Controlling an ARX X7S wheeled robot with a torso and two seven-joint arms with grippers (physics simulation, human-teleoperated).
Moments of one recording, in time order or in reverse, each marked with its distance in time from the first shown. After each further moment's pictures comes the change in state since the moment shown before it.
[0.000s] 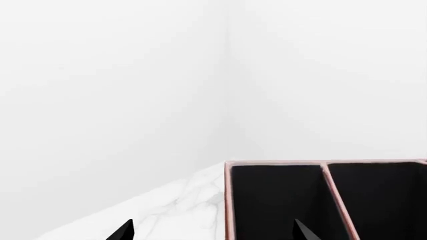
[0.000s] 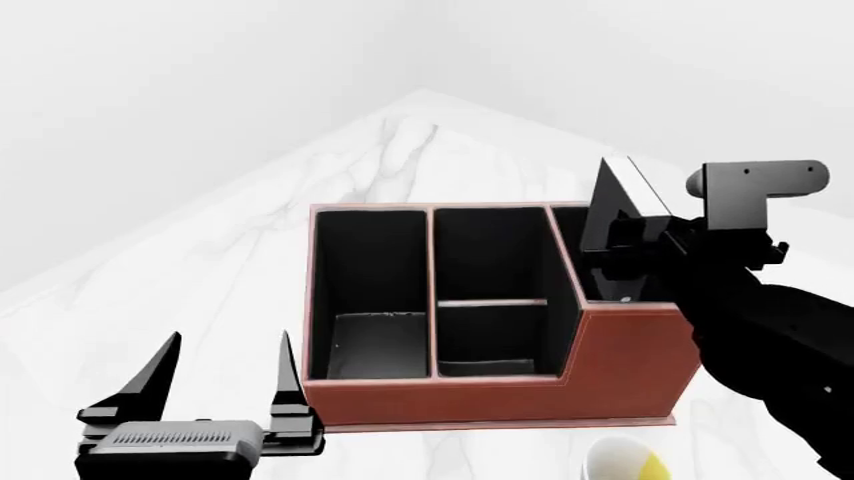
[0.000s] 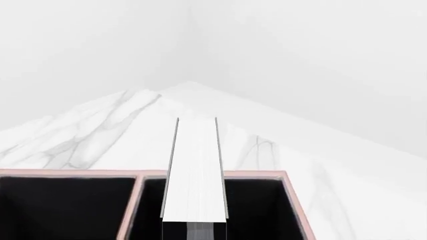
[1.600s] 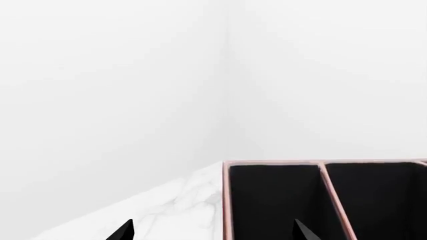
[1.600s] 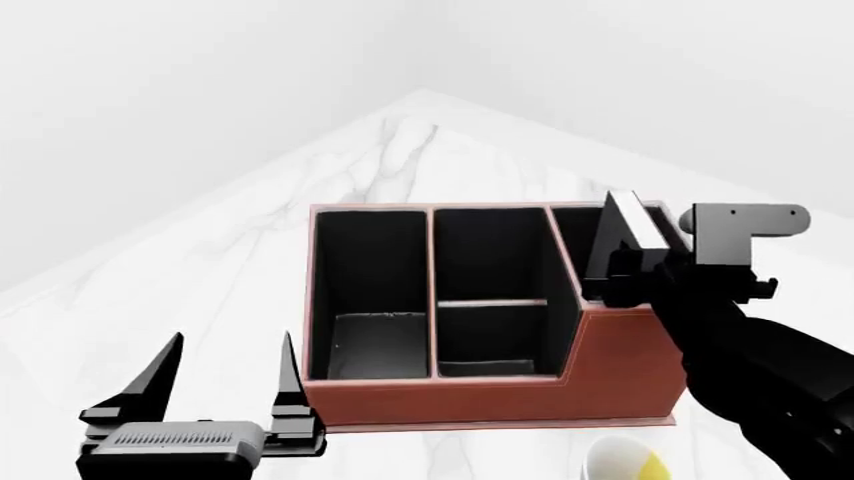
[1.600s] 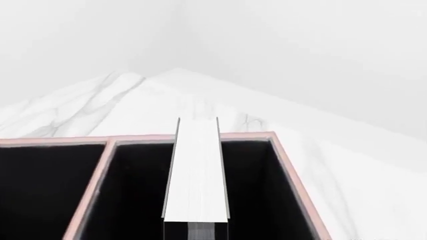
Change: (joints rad) left arm -0.003 -0.012 0.015 -0.002 -0.010 0.008 -0.013; right arm -0.097 -0.014 -0.038 0.083 -0.066 -0.130 -0.017
